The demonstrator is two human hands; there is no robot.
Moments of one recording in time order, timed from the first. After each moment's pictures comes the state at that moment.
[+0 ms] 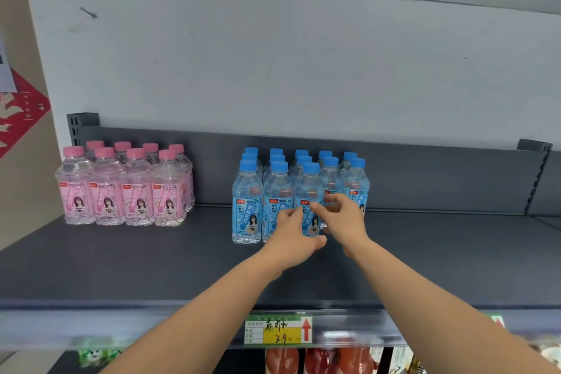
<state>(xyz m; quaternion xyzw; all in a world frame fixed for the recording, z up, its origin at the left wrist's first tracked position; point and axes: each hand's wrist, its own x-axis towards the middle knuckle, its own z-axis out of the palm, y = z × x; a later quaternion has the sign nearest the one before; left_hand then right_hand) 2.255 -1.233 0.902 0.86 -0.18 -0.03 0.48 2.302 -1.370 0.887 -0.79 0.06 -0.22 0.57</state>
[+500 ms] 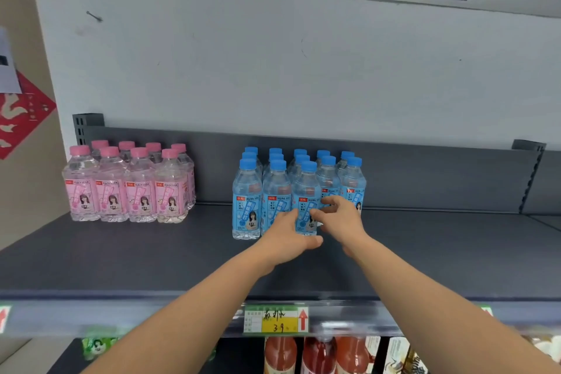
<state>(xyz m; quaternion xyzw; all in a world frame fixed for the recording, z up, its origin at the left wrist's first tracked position) 2.259 -1.224 0.893 0.85 -0.17 -0.05 0.49 2.289 -1.370 0.890 -0.82 0.08 -0.18 0.54</state>
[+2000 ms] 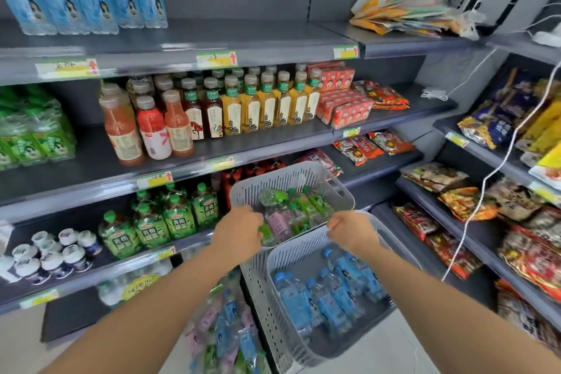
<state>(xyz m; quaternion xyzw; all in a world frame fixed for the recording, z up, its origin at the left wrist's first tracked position) 1.846 -1.366 0.654 0.91 -0.41 -0.06 0.10 1.726 -1.582 0.654 -0.91 0.33 0.04 0.24</state>
